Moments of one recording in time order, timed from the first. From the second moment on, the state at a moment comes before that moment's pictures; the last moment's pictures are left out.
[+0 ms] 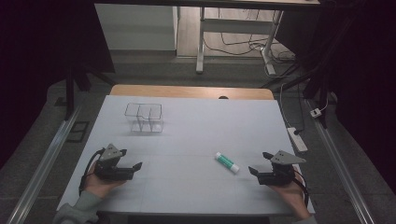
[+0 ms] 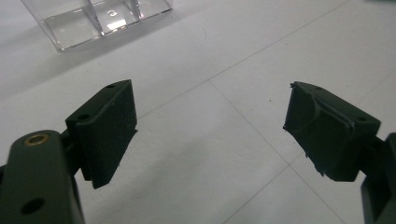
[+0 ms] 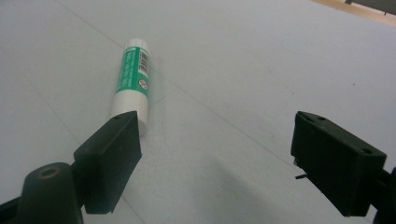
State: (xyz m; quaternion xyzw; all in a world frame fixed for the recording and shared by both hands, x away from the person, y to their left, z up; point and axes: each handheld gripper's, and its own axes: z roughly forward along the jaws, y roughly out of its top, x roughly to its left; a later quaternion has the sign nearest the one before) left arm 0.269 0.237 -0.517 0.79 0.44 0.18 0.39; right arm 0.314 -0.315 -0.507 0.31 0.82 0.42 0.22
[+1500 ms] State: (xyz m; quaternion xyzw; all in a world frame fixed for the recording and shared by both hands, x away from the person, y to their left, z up) left arm 0.284 0.234 -0.514 0.81 0.41 0.21 0.37; right arm 0.313 -0.313 -0.511 0.32 0.82 0.42 0.22
